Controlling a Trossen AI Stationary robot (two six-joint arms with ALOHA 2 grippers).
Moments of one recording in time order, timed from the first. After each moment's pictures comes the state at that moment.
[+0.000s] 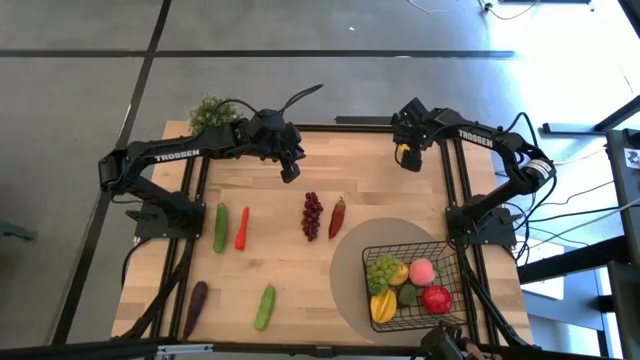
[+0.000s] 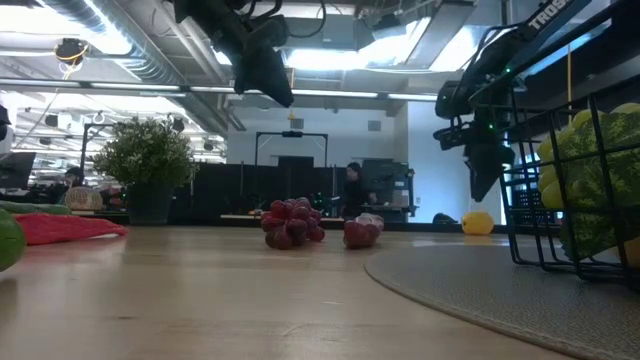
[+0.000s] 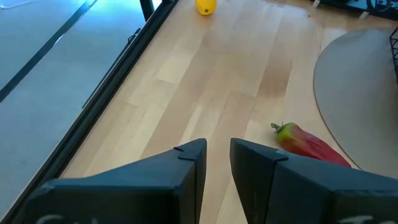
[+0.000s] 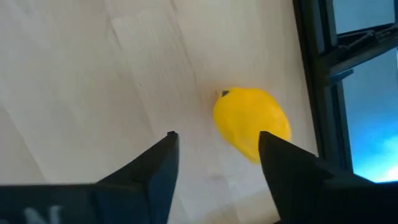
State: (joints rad) left arm 0.39 1.38 1.15 -0.38 -0.01 -0.02; right arm -0.90 1.51 0.98 -0.75 0.06 -0.61
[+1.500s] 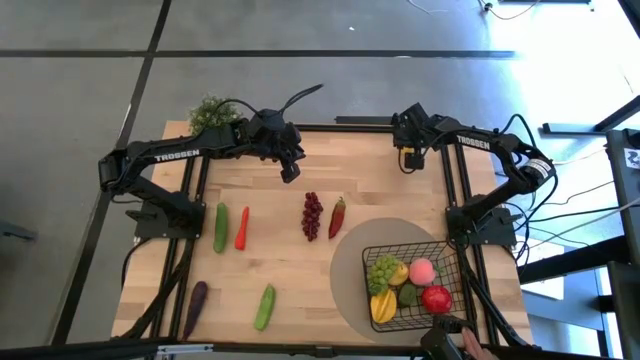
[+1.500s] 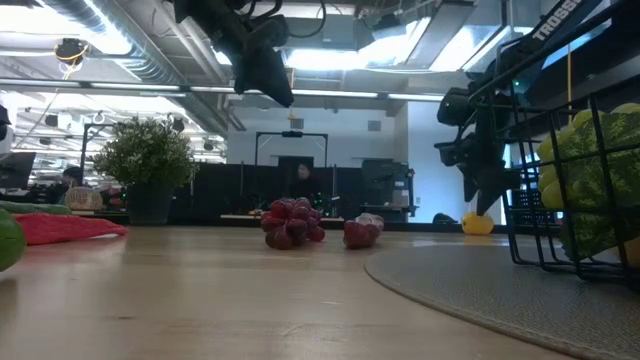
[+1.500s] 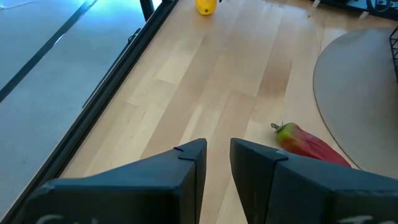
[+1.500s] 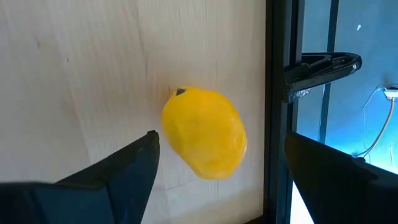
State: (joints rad) left arm 0.39 1.38 1.15 -0.38 -0.01 -0.02; right arm -0.91 1.52 0.86 -0.50 0.21 -0.87
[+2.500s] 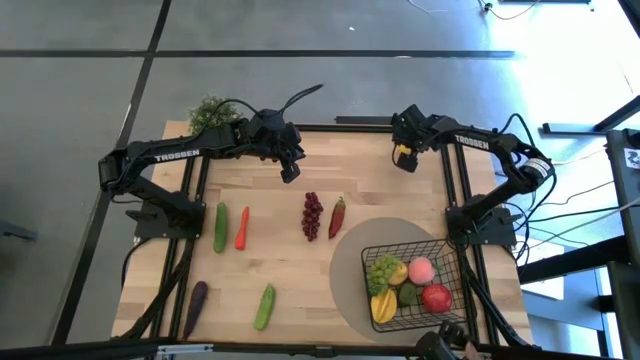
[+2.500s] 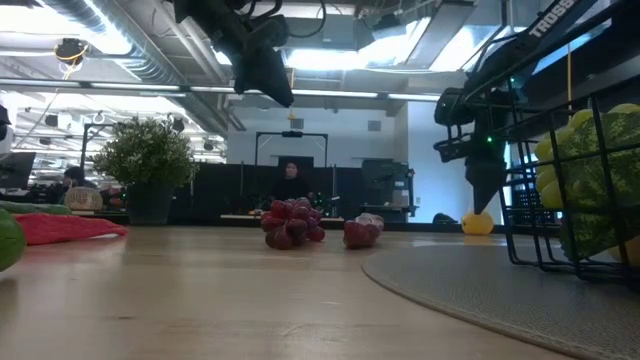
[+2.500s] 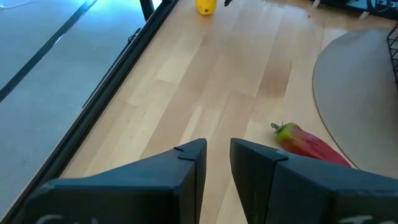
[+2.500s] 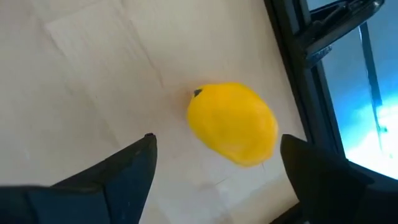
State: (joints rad) left arm 0.39 1.38 1.15 -0.38 -0.01 -0.02; right arm -0.88 1.52 0.89 -0.61 0.20 -0.47
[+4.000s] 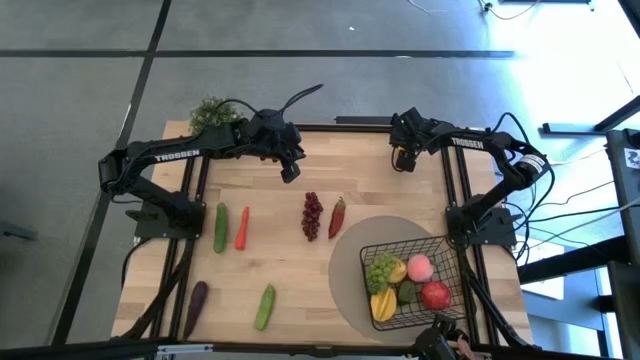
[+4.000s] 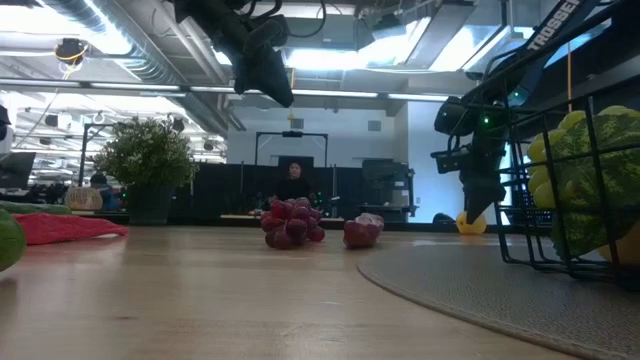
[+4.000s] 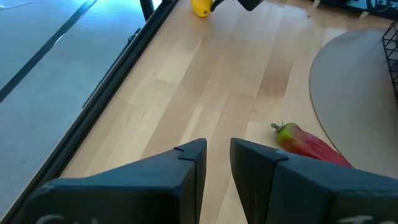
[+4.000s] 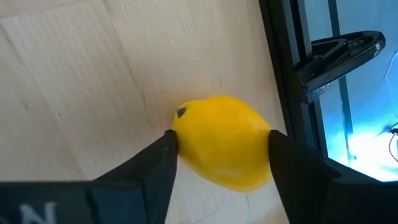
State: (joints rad) left arm 0.39 1.38 1.15 -0.38 -0.01 -0.02; right arm -0.89 1.57 0.81 -0.38 0.20 -0.63
